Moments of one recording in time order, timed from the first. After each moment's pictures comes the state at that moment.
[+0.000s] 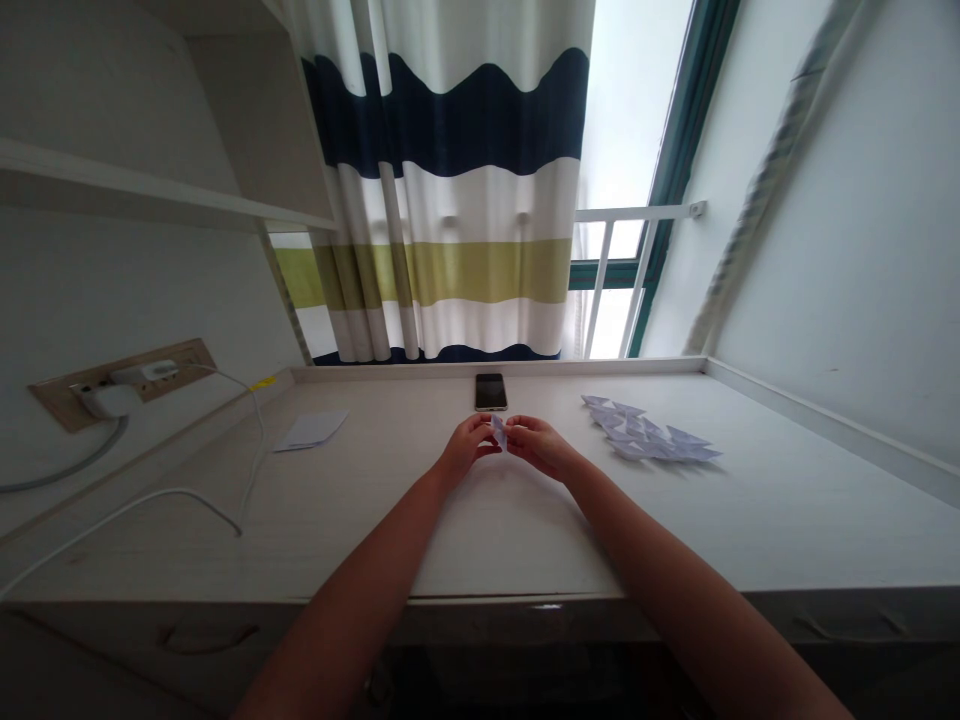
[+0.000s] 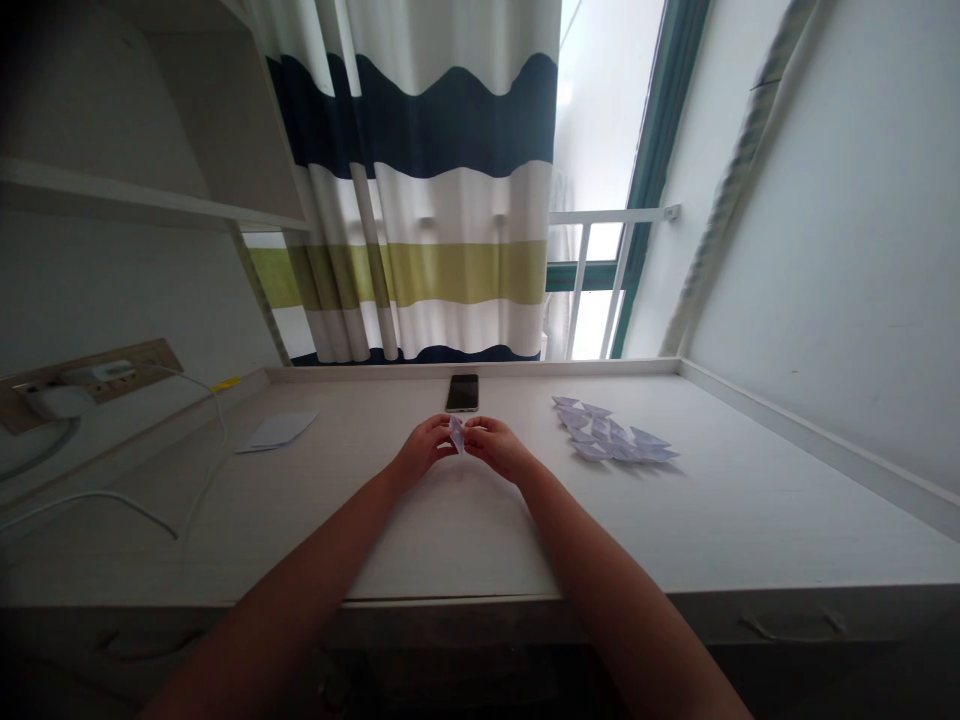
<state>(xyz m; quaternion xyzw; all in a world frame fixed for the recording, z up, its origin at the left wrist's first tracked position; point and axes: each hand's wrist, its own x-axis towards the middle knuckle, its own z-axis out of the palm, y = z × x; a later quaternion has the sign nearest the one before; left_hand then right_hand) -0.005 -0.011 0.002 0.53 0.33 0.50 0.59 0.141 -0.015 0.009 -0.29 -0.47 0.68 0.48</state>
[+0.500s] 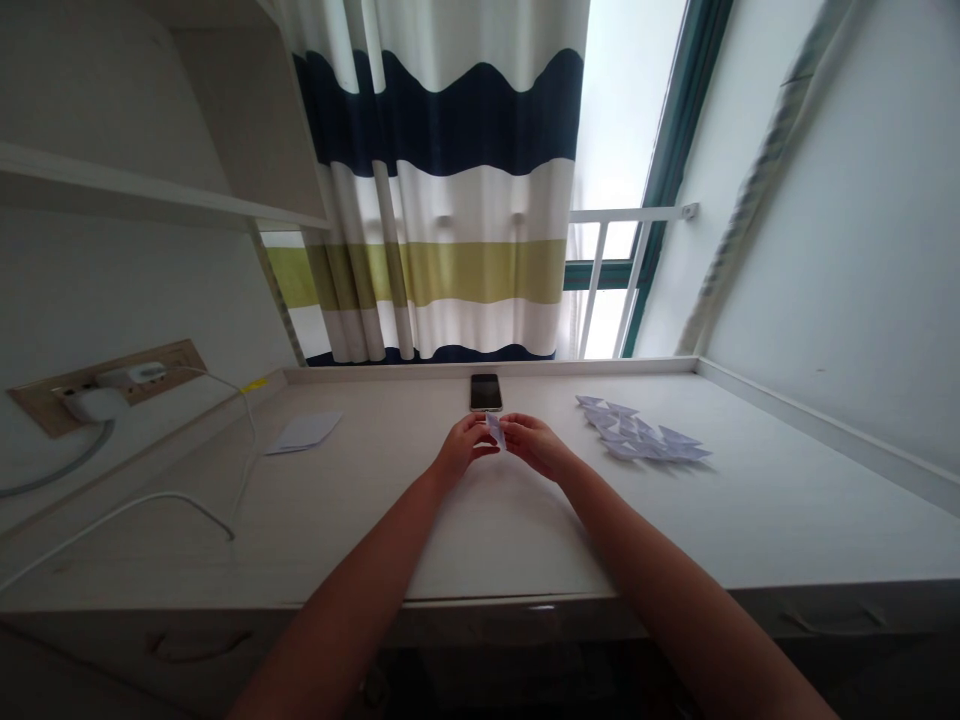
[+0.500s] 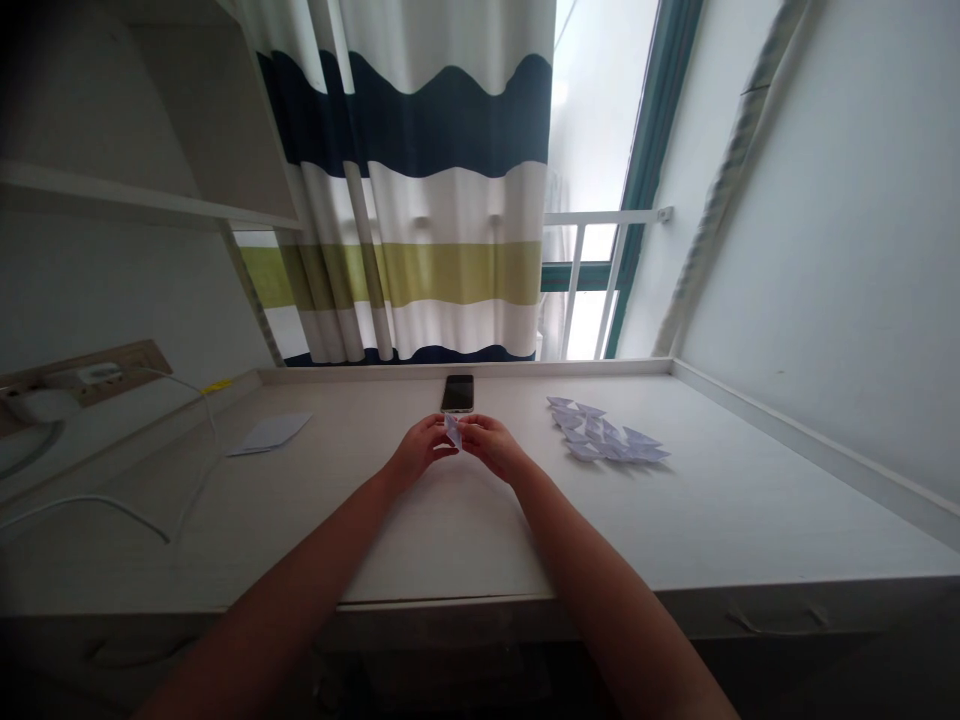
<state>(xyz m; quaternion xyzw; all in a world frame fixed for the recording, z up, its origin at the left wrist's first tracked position) -0.003 -0.013 0.006 0.52 0.33 0.51 0.61 0.141 -0.013 0.009 -0.27 -0.47 0.67 0.50</state>
